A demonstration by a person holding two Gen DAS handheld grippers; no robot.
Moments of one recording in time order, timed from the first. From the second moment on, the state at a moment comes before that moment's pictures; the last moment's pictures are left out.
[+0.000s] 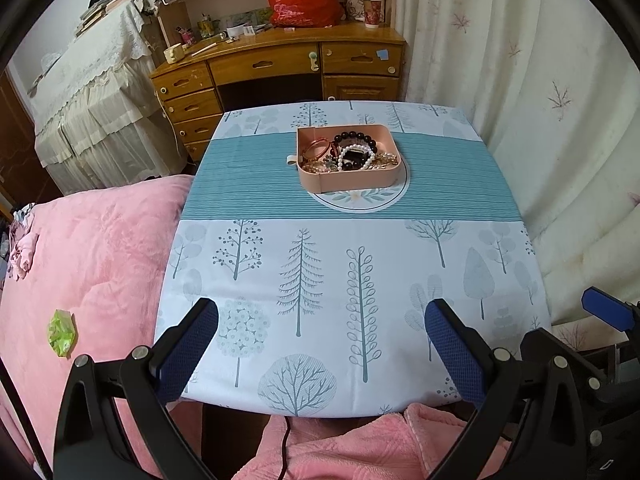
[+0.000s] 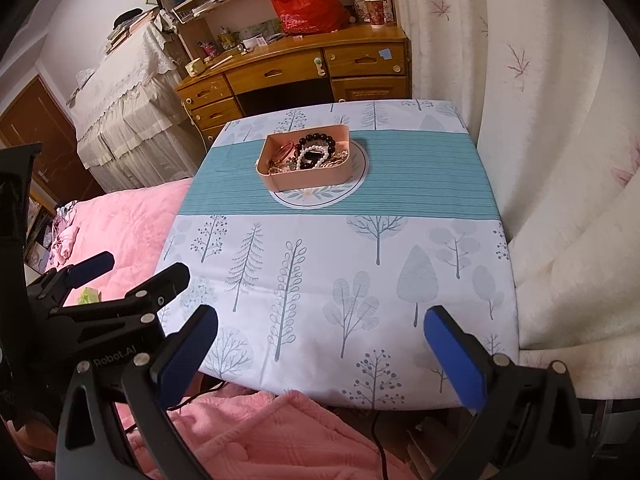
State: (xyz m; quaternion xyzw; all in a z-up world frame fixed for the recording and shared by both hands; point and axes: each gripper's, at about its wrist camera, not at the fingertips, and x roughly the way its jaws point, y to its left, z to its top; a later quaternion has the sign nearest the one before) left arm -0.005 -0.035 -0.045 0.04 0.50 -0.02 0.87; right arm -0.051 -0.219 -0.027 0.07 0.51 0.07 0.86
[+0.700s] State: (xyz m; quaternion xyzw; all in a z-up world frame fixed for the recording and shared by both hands) left arm -0.002 -0.039 -0.044 0.04 0.49 -0.02 0.87; right arm -0.050 -0.220 -0.030 0.08 0.51 0.06 0.85
